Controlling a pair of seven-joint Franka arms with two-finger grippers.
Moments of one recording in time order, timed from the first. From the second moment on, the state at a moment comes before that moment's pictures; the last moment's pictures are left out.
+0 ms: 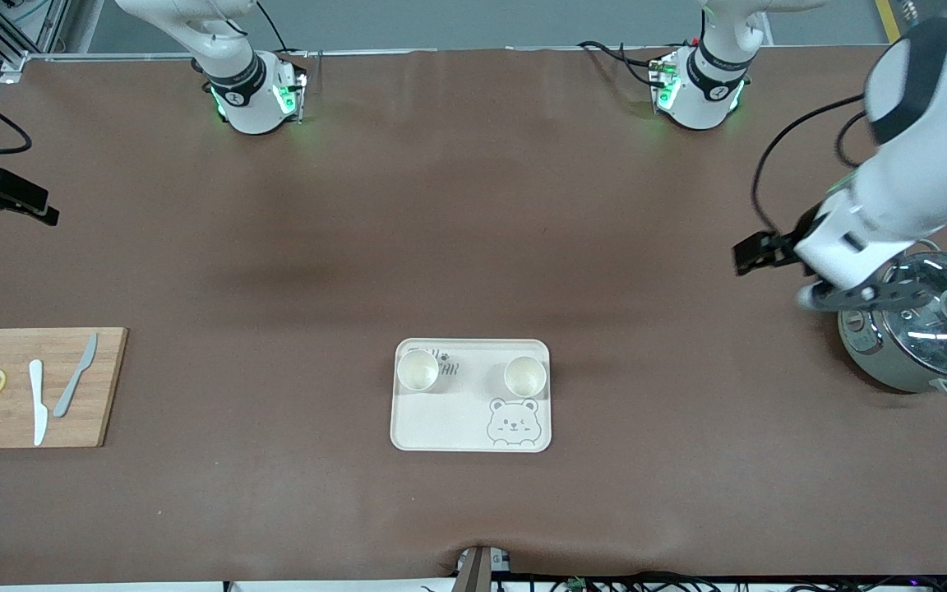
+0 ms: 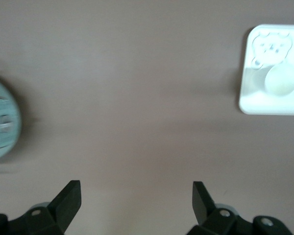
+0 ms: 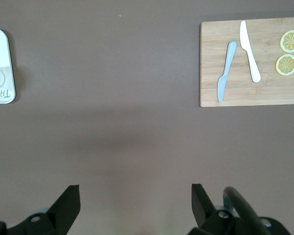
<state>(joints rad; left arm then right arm) -0.06 0.22 -0.21 -1.53 -0.01 1.69 -0.28 -0.02 0.00 -0.09 -1.58 0.03 1.52 -0.09</state>
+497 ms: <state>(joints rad) -0.25 0.46 -0.21 -1.52 -0.01 2.02 -0.59 -0.02 0.04 -0.09 -1.58 0.03 1.53 -0.09</state>
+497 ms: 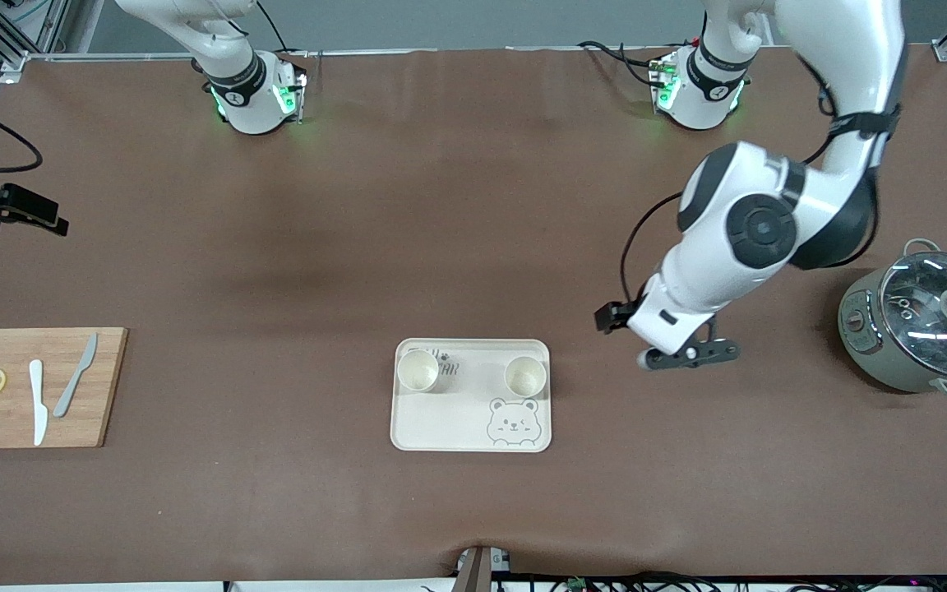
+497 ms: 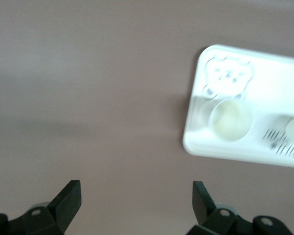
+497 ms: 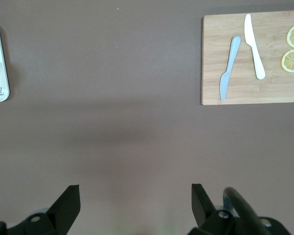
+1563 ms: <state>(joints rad) -0.36 0.81 -0.20 -1.42 -0.01 2.40 -0.73 -0.03 0.18 -0.08 -1.58 0.03 1.64 -0.13</state>
